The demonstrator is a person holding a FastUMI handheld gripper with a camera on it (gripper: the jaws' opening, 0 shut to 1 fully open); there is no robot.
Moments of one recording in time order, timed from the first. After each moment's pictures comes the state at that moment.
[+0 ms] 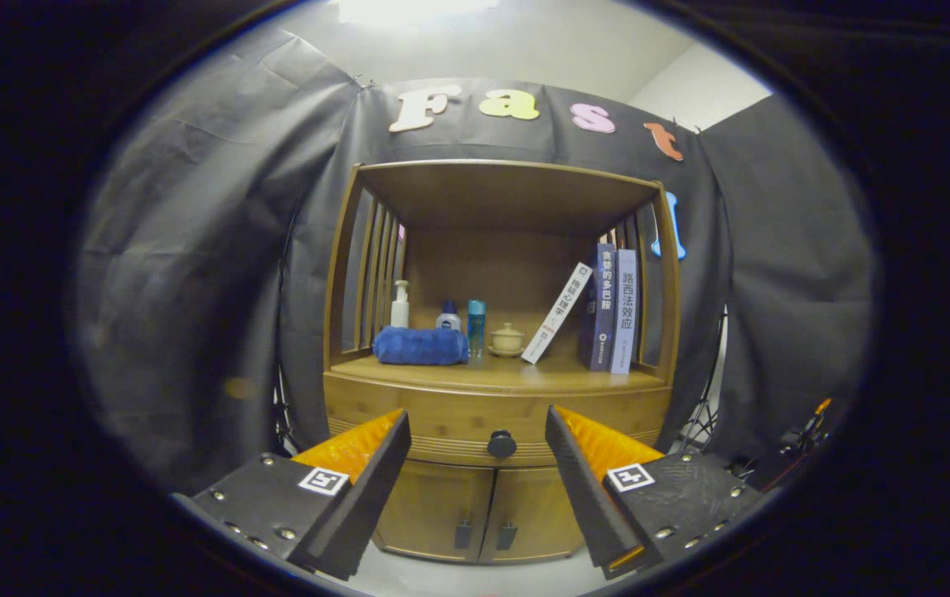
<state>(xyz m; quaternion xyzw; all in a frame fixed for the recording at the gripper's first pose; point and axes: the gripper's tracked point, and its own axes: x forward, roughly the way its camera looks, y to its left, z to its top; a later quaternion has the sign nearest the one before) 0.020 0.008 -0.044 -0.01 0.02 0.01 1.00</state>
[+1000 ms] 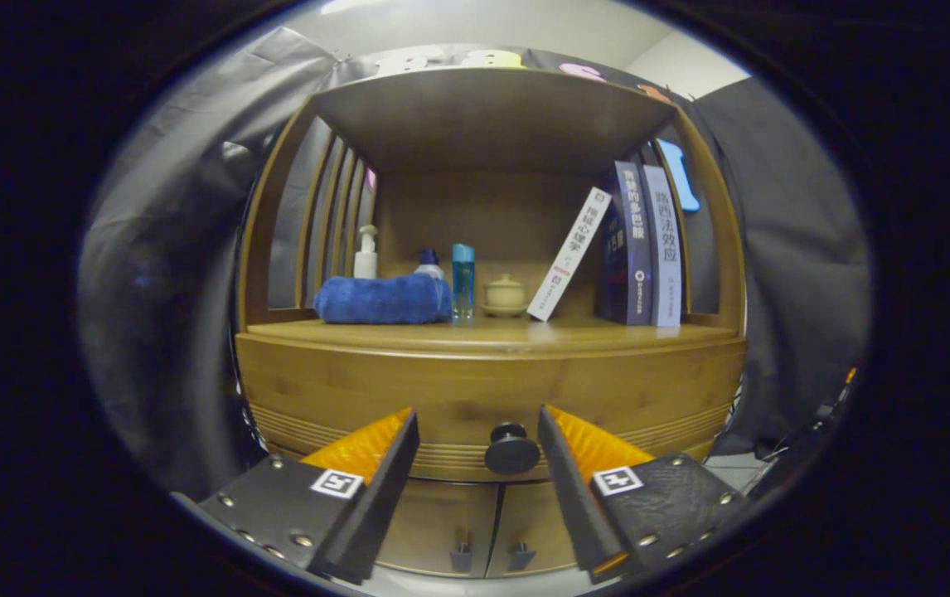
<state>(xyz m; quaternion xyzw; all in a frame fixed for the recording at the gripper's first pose) 0.170 -0.003 -0.154 0.03 0.06 -0.02 1.00</state>
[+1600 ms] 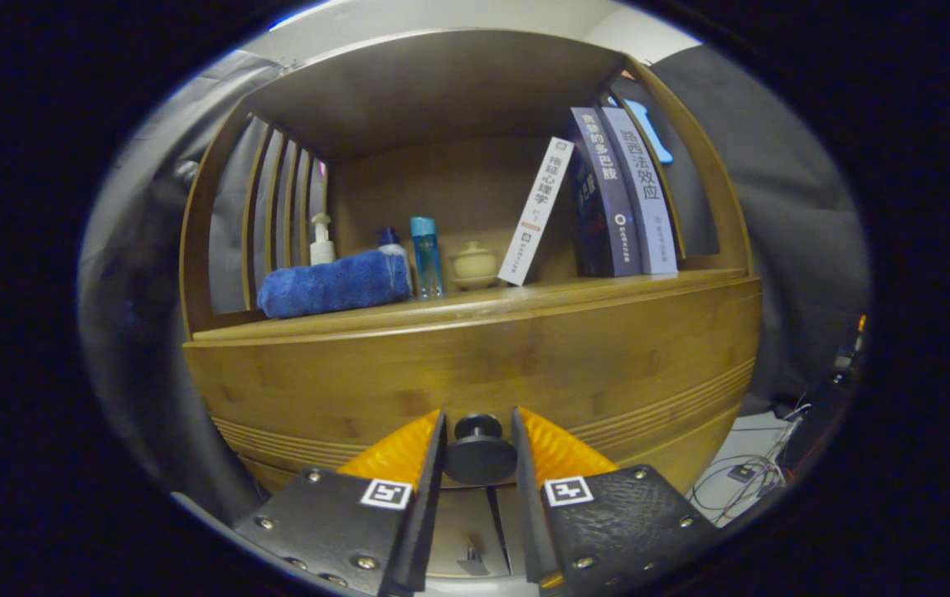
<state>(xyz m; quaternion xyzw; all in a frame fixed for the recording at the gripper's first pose) 0.199 -0.018 -0.181 0.08 0.08 -0.03 0.99</state>
